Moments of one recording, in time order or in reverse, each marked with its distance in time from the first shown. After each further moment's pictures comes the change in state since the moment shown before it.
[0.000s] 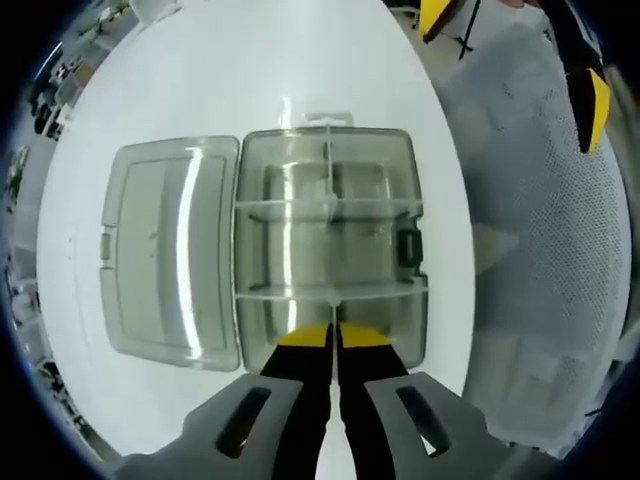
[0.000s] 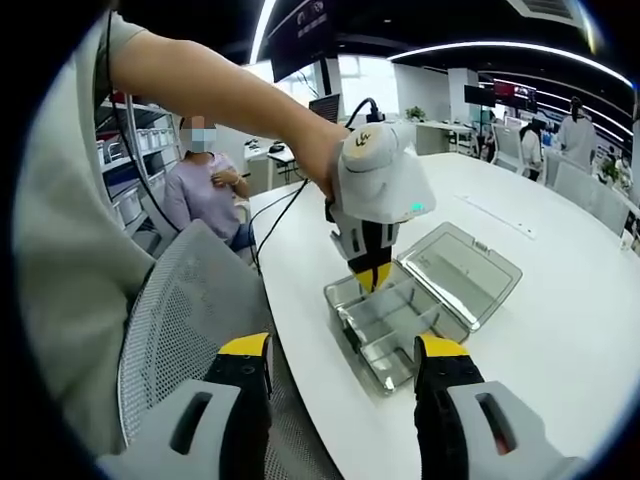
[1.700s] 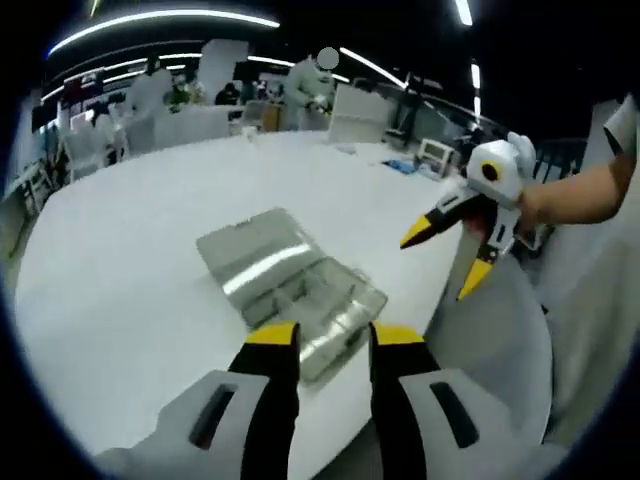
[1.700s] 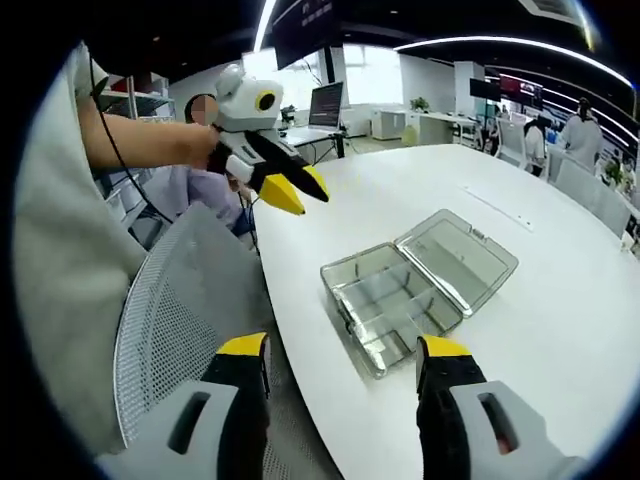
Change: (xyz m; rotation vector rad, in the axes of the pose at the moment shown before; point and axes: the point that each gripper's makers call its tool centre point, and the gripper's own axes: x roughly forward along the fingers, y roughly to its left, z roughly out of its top) left arm -0.124 -0.053 -0.009 -0.753 -0.904 0.283; right arm -0.011 -0.008 -0.019 -0.021 0.059 -0.003
